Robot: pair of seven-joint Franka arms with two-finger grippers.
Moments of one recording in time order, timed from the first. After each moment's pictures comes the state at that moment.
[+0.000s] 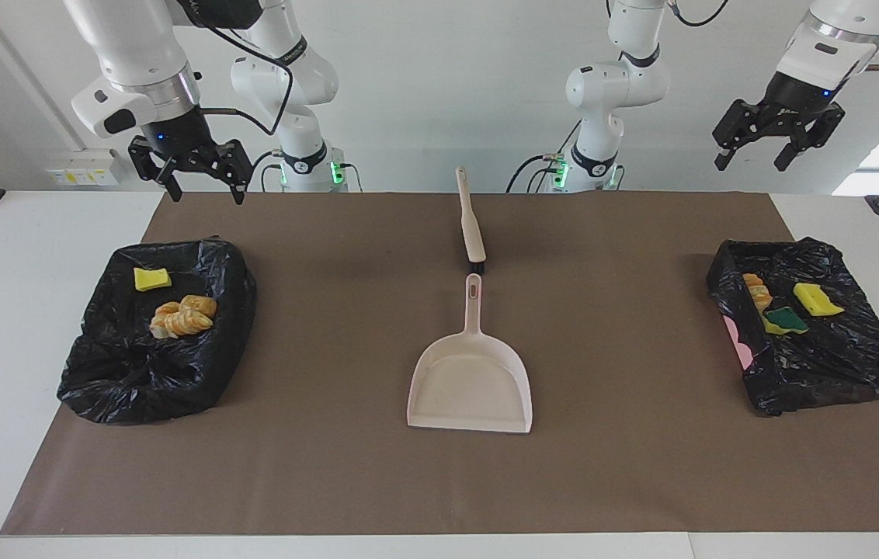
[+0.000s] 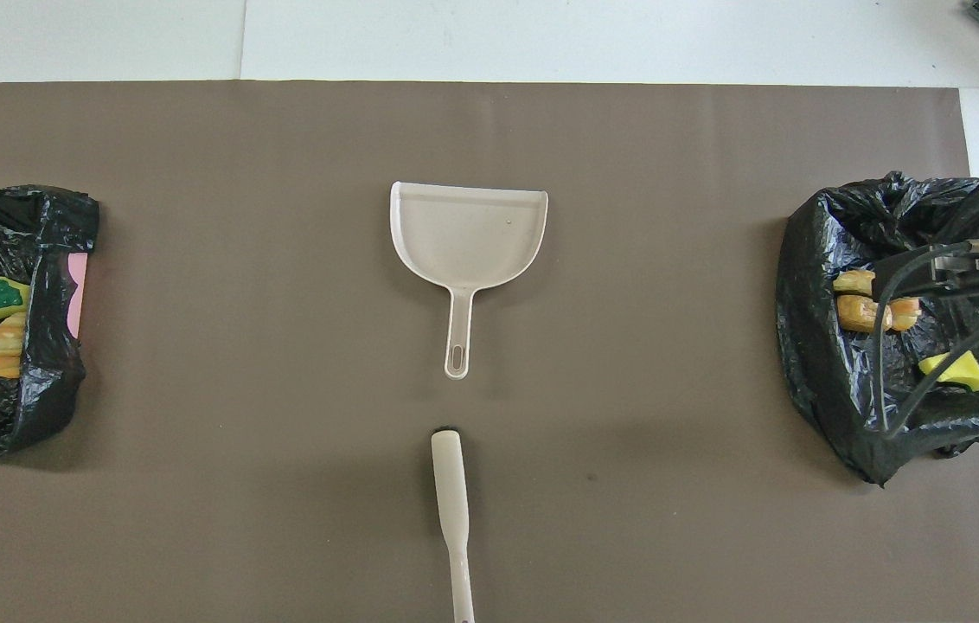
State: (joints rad) left arm 0.09 -0.11 -0.11 -1.51 -0.03 1.46 0.03; right arm -0.07 -0.01 0.12 -1.53 -0.03 1.51 0.08
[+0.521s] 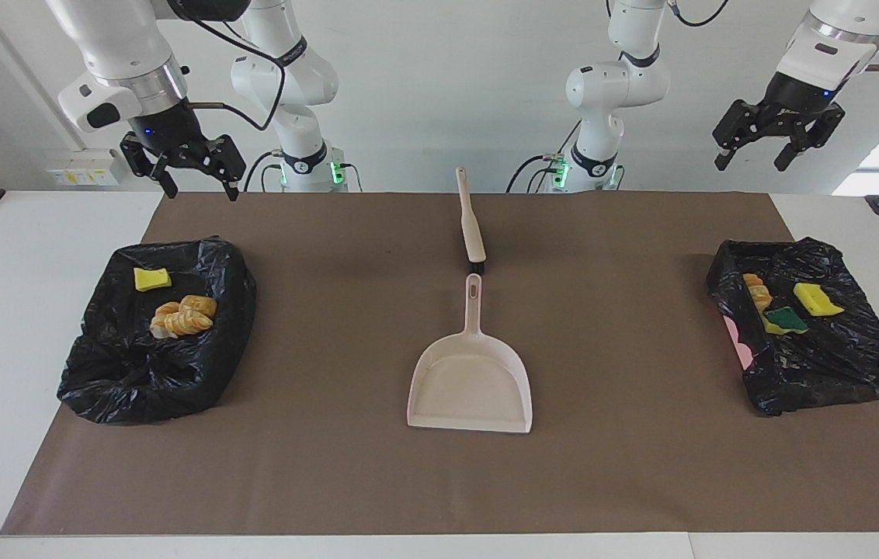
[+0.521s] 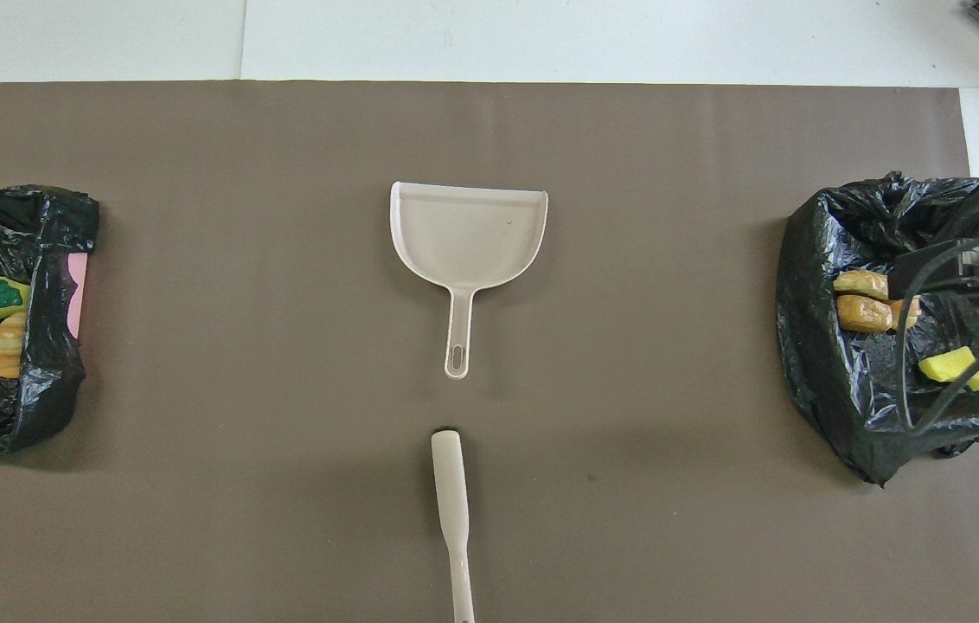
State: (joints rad) left arm 0.09 -0.11 -0.11 -1.51 -0.03 1.46 0.03; right arm -0.10 -0.01 0.11 -1.50 0.00 1.49 0.09
